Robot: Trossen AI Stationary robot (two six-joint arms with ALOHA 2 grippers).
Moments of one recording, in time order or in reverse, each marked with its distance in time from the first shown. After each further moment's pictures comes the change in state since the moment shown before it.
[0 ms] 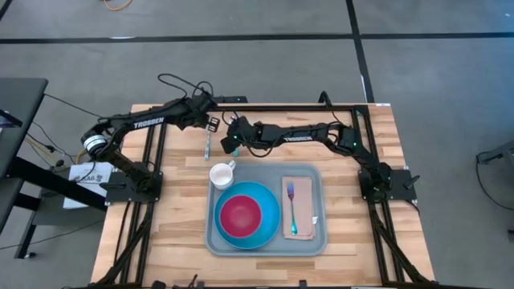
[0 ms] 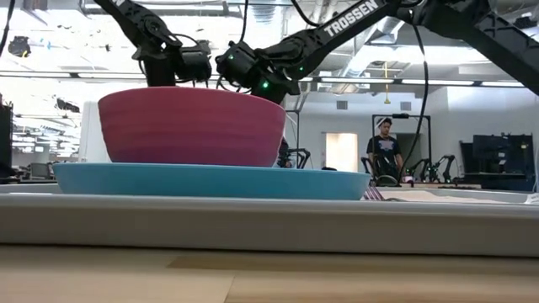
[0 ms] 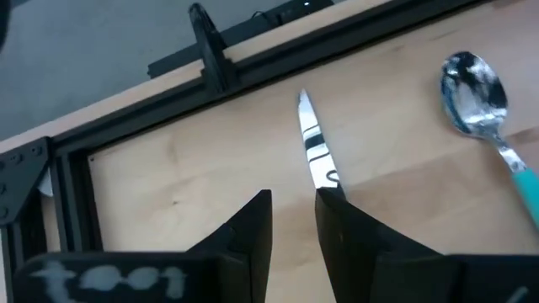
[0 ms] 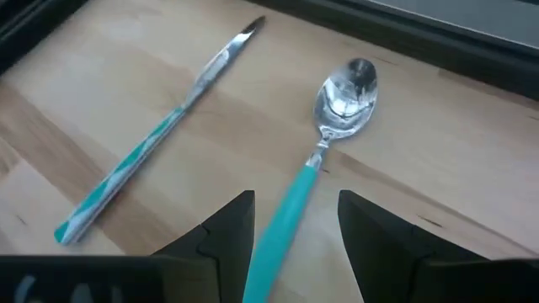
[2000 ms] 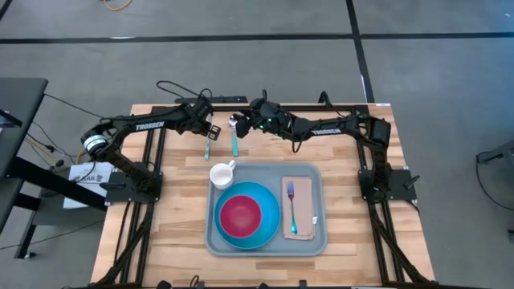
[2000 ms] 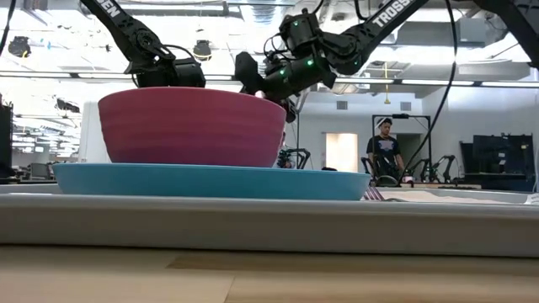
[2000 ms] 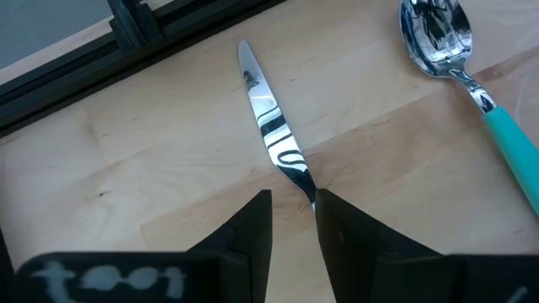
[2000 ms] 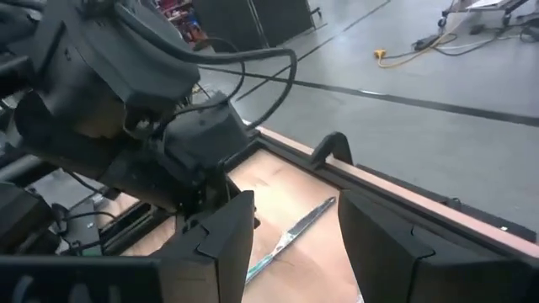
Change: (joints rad) left arm 0.019 0.000 -0.127 0.148 0.165 0.075; right arm -0.101 -0.338 -0.488 0.749 -0.200 -0.236
